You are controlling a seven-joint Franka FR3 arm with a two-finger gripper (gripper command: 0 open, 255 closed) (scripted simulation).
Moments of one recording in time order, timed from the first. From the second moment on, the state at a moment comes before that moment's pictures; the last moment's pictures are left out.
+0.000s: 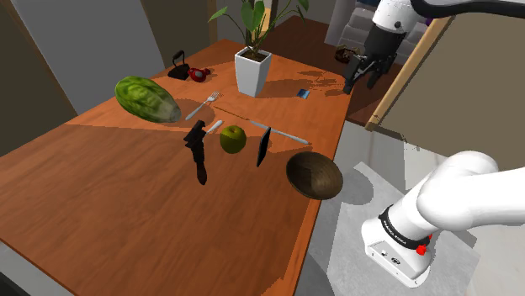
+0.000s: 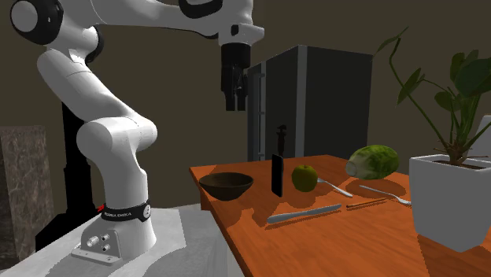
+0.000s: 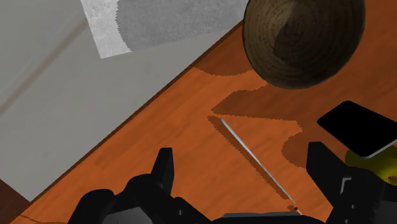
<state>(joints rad) 0.00 -0.74 -0.01 -2.40 0.00 1.66 0.16</state>
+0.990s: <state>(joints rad) -0.08 -0.78 0.58 -2.54 0.09 1.96 0.98</state>
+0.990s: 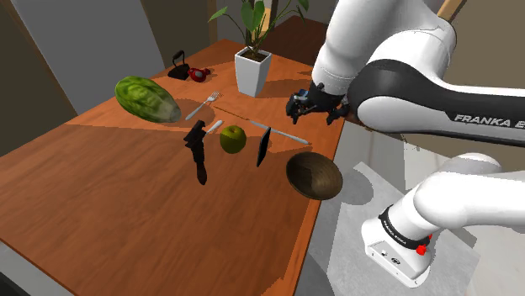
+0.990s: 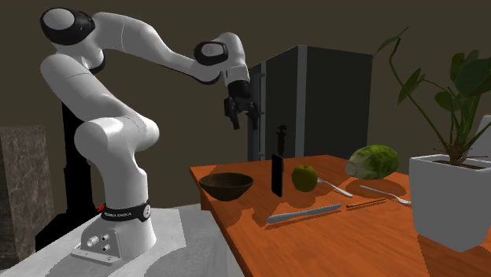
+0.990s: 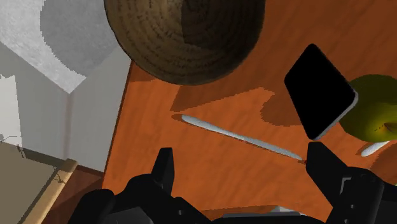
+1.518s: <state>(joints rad) -0.42 -0.57 1.09 -2.33 -0.04 2.02 1.54</state>
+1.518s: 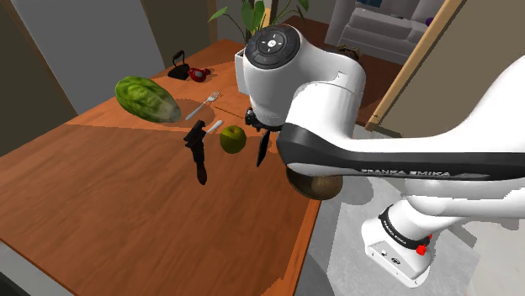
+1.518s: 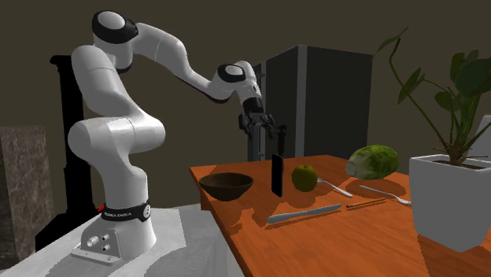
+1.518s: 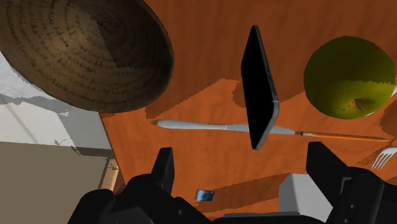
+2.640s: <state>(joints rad) -0.79 -0.49 1.46 -2.26 -0.13 2.11 1.78</state>
